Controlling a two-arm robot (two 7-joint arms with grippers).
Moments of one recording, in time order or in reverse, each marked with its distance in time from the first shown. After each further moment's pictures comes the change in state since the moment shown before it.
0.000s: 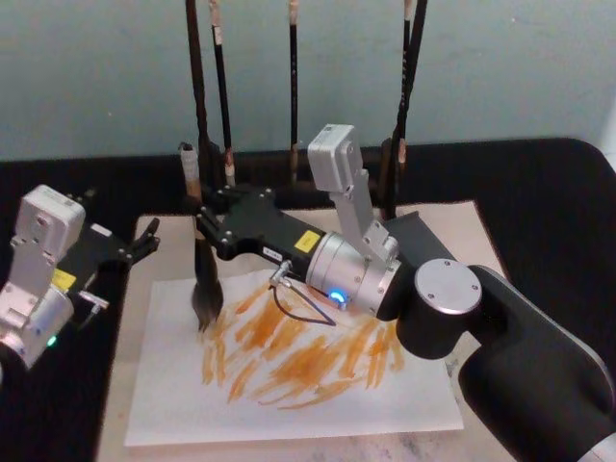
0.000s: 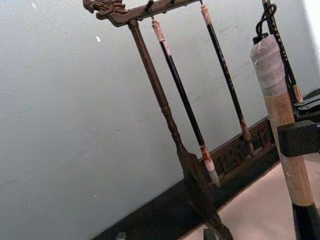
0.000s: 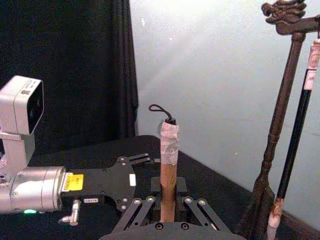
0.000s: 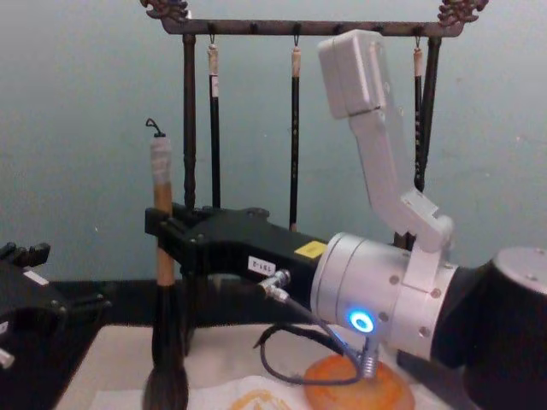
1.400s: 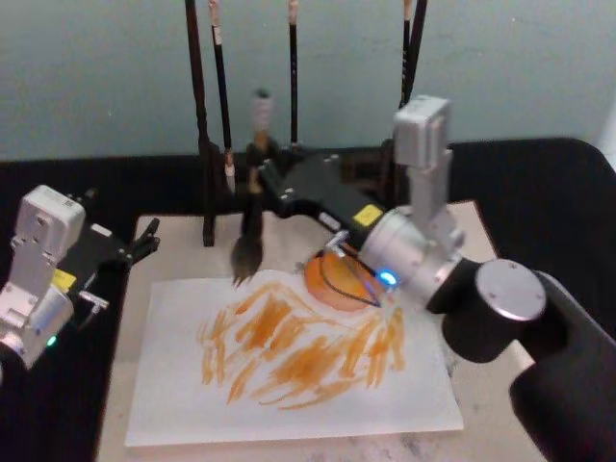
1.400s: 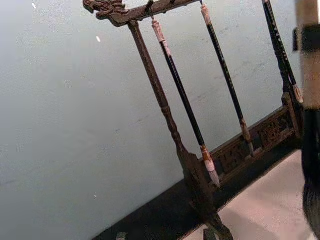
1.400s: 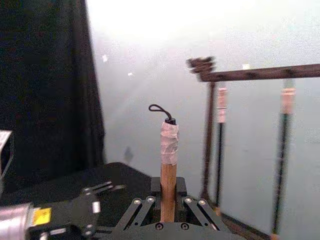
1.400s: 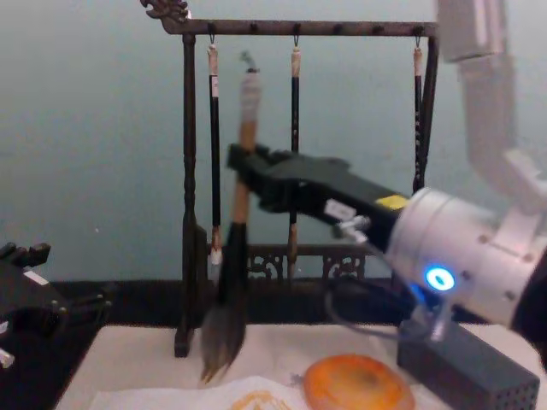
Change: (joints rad) left arm 0.000 0.000 0.000 0.000 0.000 0.000 0.000; right arm -0.110 0.043 0.128 -0.184 0.024 0.015 -0.074
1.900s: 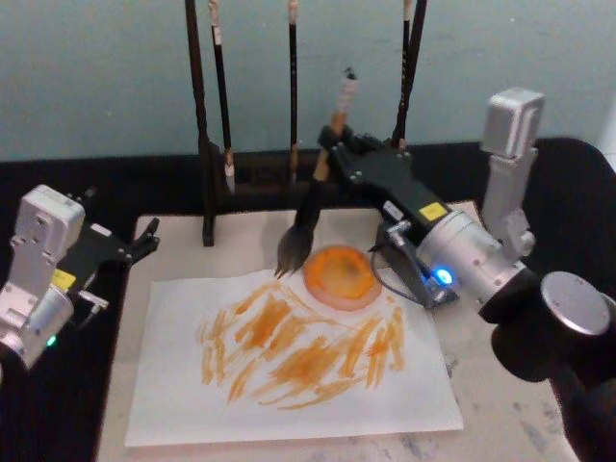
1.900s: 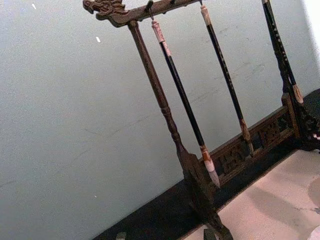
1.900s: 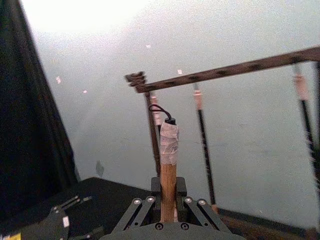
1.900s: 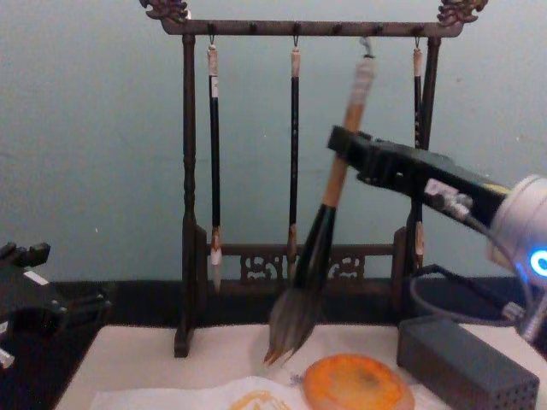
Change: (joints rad) left arm 0.000 0.000 0.000 0.000 0.000 0.000 0.000; right arm -0.129 0.051 0.123 -0.174 0.113 0.106 -0.115
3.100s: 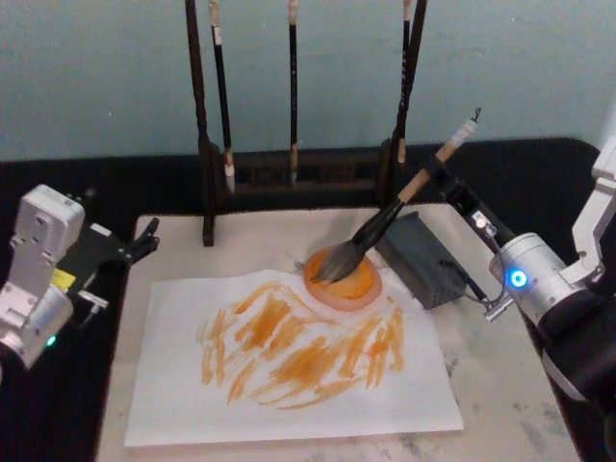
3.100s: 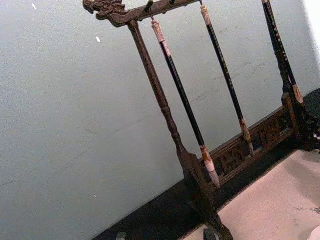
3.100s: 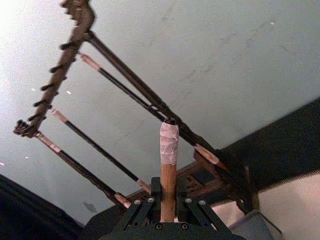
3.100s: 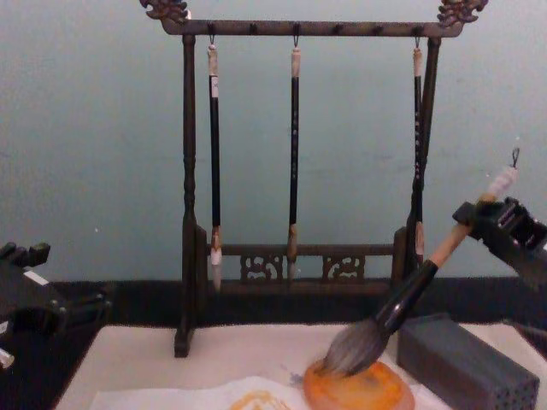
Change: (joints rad) left arm 0.000 0.000 0.000 0.000 0.000 0.000 0.000; right arm -0.040 -0.026 0.204 0.113 0.481 0.213 -0.108
